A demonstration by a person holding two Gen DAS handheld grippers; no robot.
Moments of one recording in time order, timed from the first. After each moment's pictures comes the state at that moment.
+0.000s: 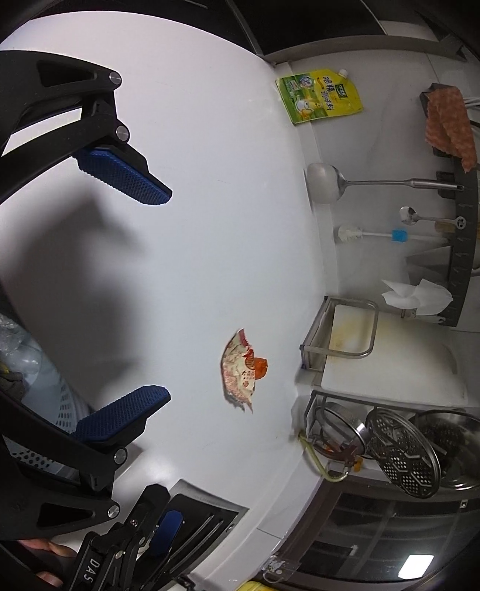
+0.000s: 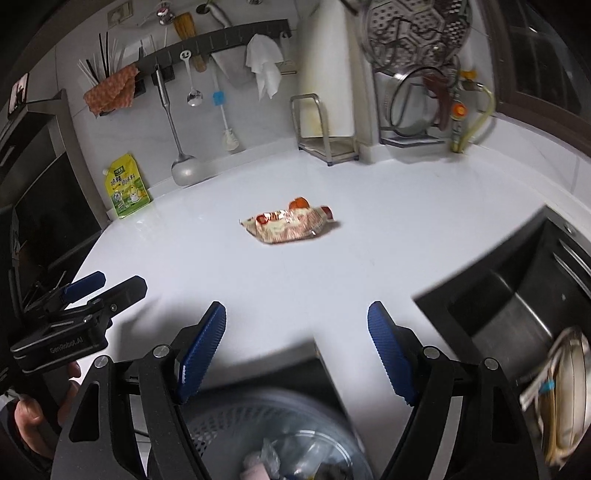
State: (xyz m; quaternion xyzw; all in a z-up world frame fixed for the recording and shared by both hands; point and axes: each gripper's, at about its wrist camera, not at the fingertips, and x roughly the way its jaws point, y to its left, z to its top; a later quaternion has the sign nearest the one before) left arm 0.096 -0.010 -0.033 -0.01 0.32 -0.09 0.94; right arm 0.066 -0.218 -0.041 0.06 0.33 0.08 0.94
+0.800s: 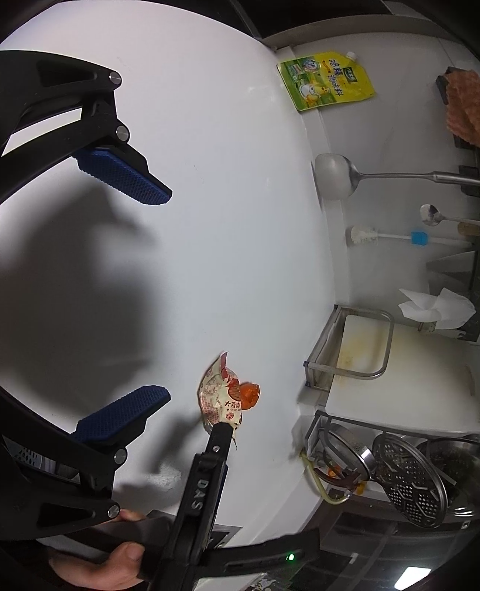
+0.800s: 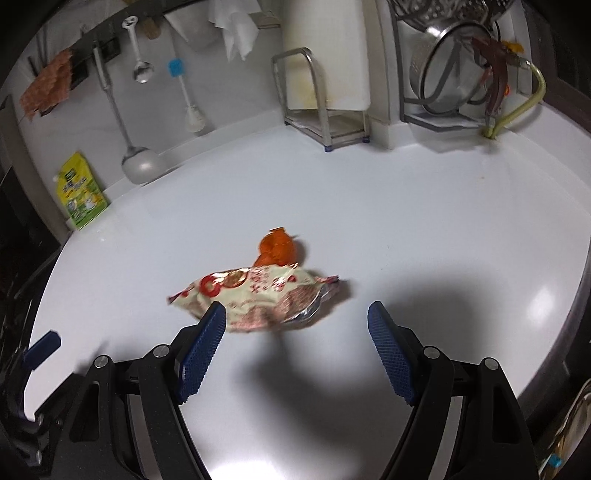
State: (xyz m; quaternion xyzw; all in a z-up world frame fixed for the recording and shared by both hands) left arm 0.158 -0.009 -0.047 -0.02 0.34 -0.08 0.94; right arm 0.233 -0.221 -0.065 0.07 0.40 0.07 0.91
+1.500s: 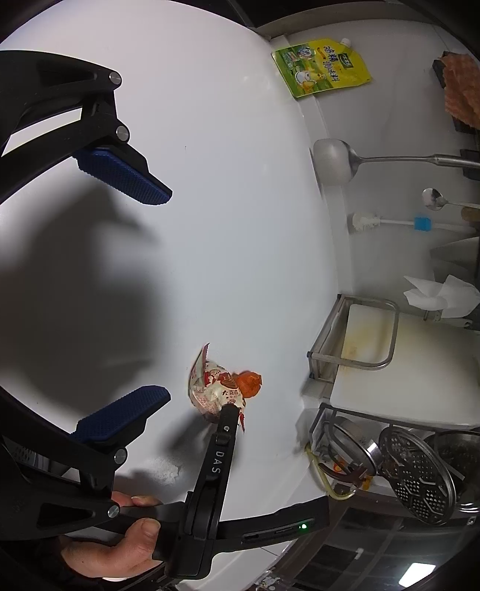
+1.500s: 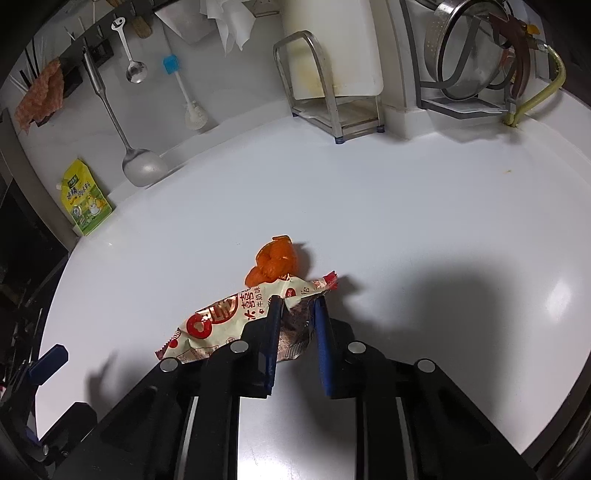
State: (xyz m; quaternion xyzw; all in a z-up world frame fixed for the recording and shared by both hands) left arm 0.168 -0.022 -0.048 -0.01 0.35 -0.09 0.93; right arm 0.261 -0.226 -0.076 0.09 0.41 0.10 0.90
